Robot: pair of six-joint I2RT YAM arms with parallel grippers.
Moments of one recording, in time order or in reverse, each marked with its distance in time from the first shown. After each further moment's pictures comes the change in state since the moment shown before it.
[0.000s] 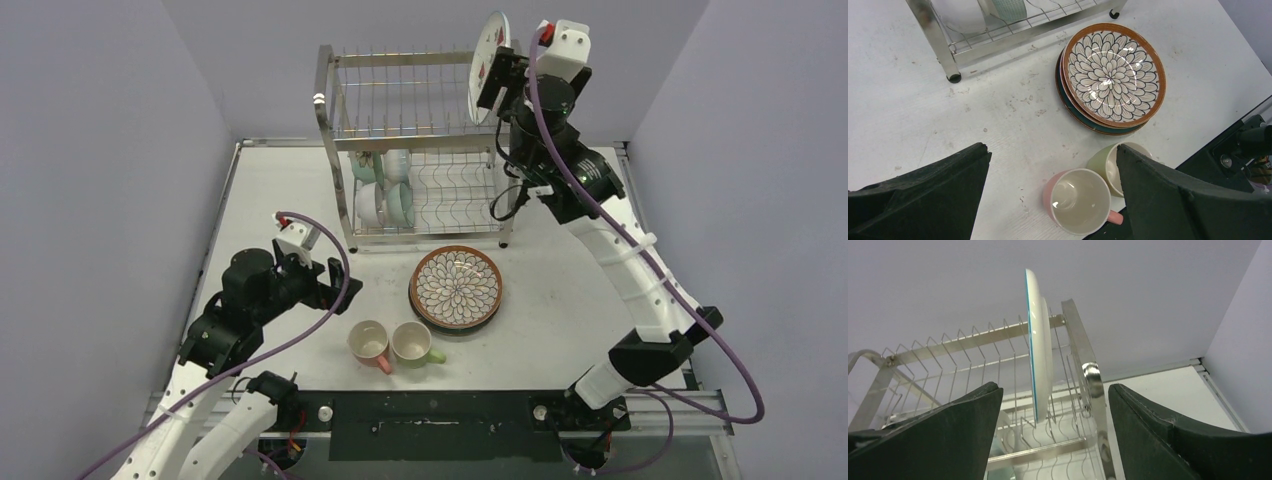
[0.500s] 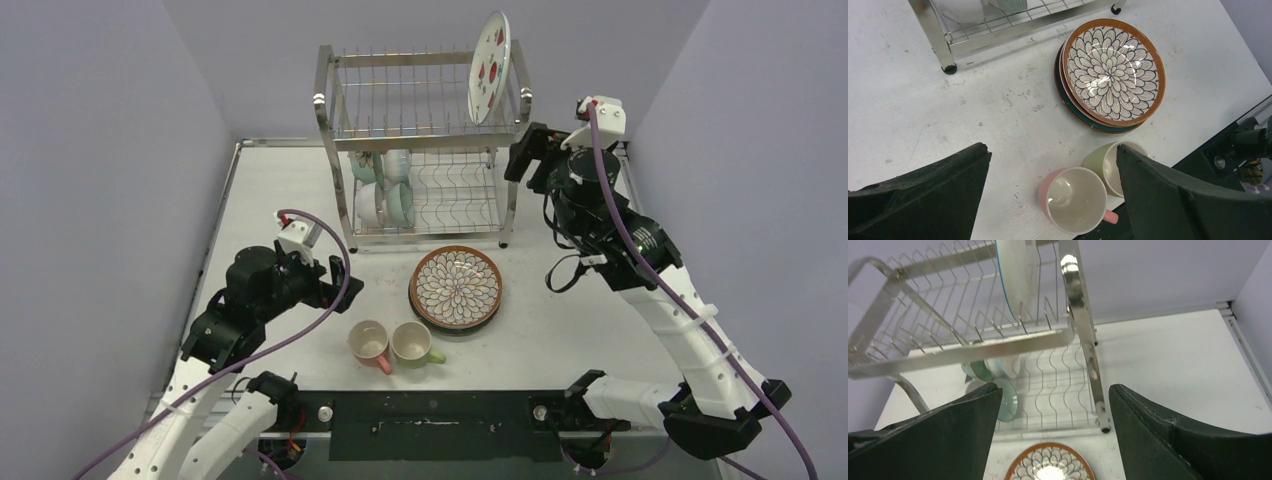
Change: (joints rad) left arm 0.000 0.021 0.000 -0.008 -0.002 -0.027; right arm -0.017 -0.418 -0.473 -0.123 -0.196 0.181
